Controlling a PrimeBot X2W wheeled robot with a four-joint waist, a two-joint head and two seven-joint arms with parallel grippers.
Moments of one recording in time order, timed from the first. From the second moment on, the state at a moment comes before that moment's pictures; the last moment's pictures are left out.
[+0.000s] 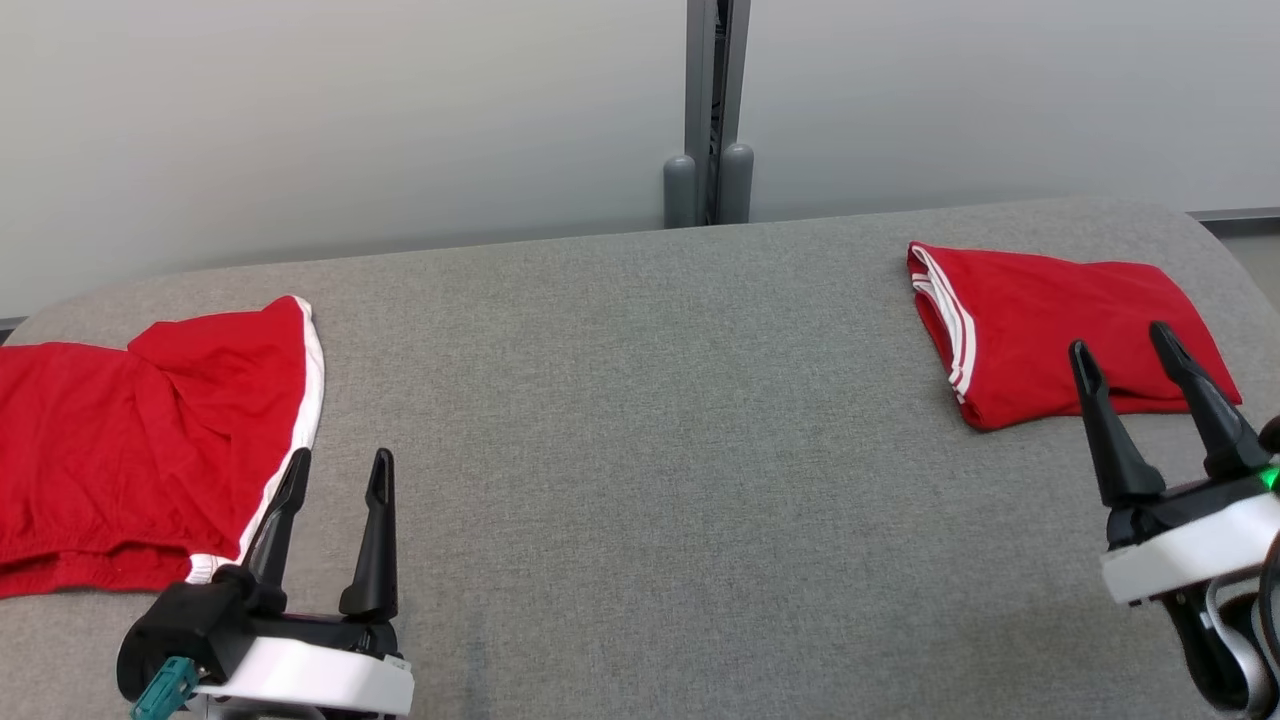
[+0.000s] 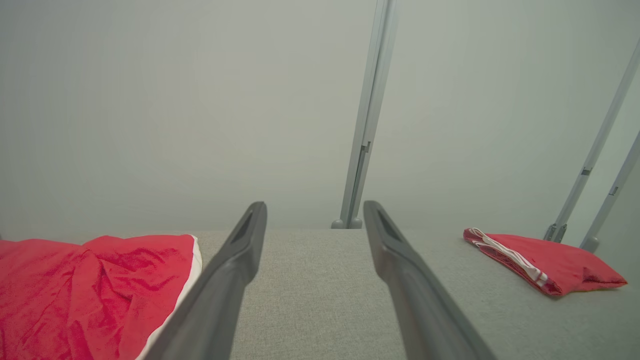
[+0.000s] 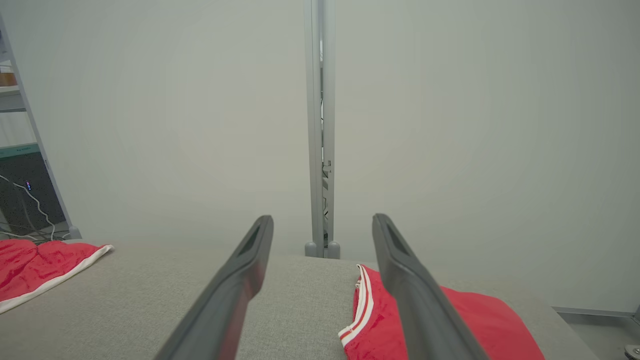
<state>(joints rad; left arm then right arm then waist) -0.01 0.13 -0.11 0.07 -0.33 -0.03 -0.26 -0.26 -0.42 0.24 0.22 0.51 0.13 -0.26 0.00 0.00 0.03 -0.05</state>
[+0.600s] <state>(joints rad) 0.05 0.09 -0.06 0.06 -0.29 -0.03 -0.26 0.03 -0.22 0.06 0.02 0.35 0.13 -0.26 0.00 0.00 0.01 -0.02</state>
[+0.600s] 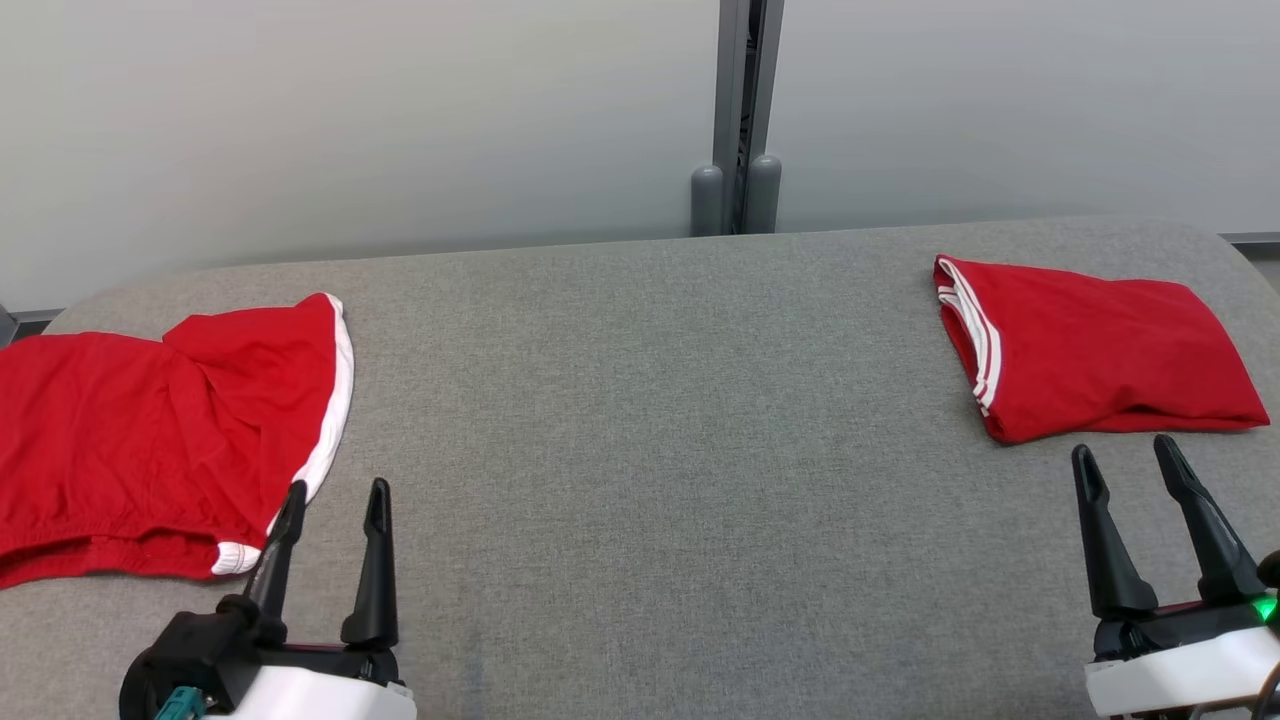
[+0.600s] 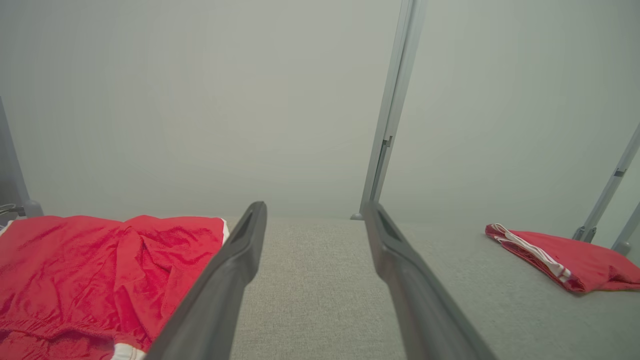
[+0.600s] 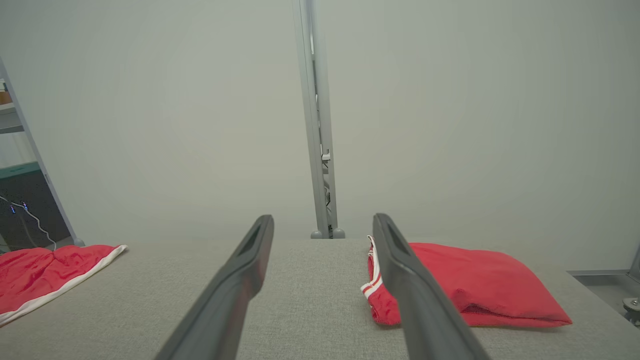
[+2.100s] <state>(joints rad) 0.01 0.05 -0.03 0.14 -0.26 -0.09 -0.26 -0.01 -0.25 0.15 0.08 0.39 0.13 -0.26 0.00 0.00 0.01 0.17</state>
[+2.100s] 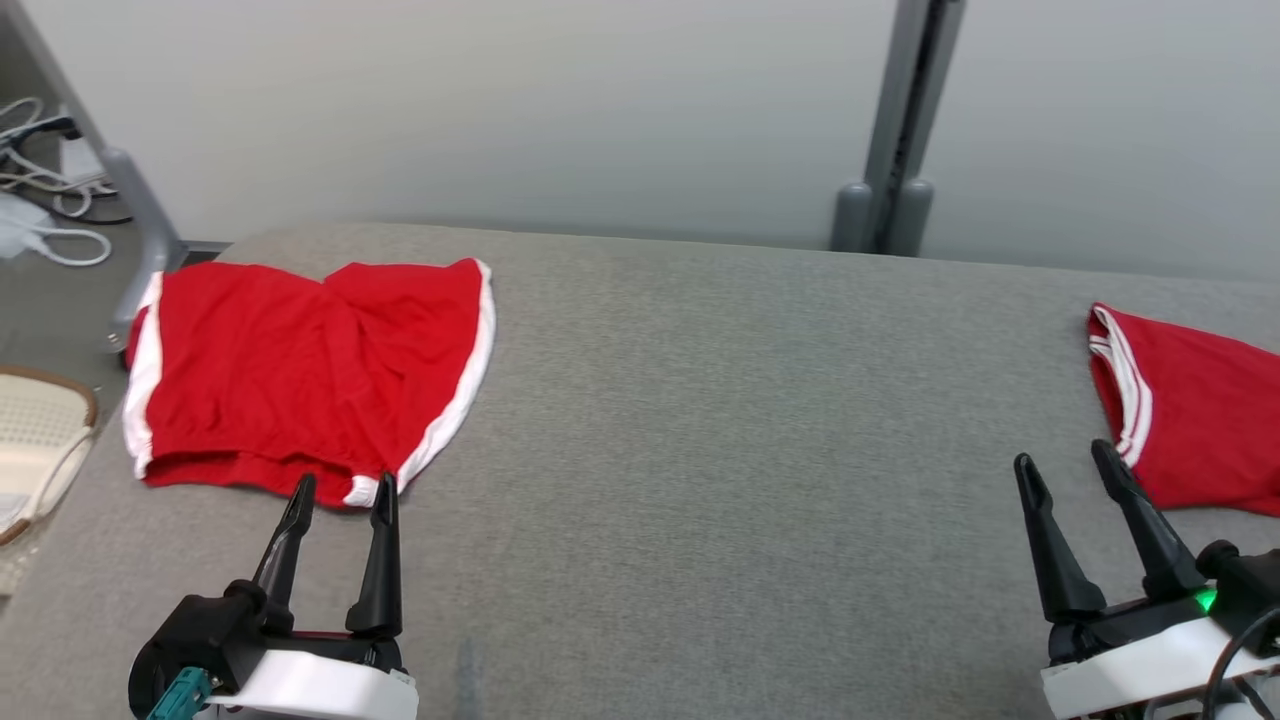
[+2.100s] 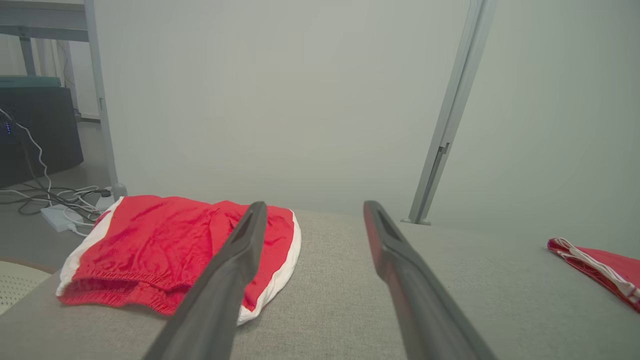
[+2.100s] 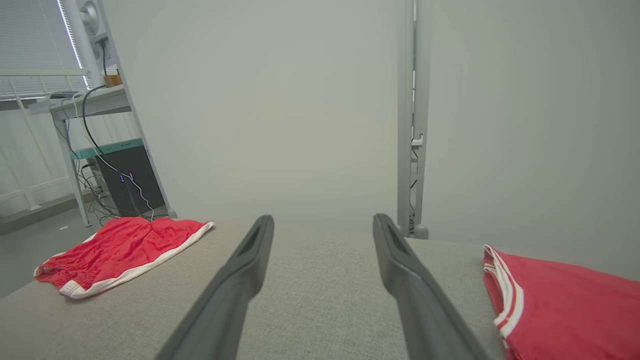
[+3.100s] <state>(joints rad) 0.00 0.05 -0.01 0.16 -0.26 -0.09 -0.26 -0.03 -0.22 0.20 0.08 0.40 0.13 -0.26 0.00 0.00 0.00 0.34</state>
